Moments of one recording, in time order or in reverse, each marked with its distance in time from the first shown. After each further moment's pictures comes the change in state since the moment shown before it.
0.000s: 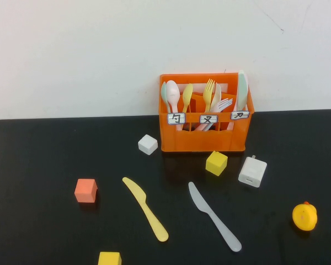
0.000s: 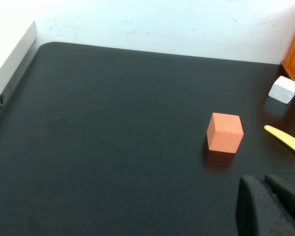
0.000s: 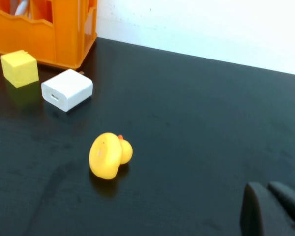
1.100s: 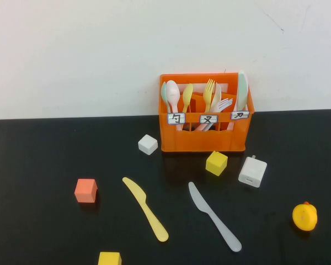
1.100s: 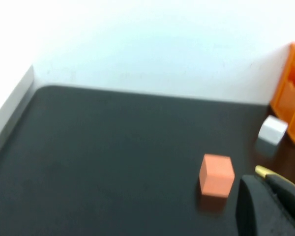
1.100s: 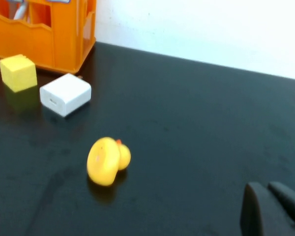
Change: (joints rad) right arm 0.000 0.000 0.000 0.000 -0.013 0.000; left arm 0.000 0.000 0.002 0.003 -0.129 0.000
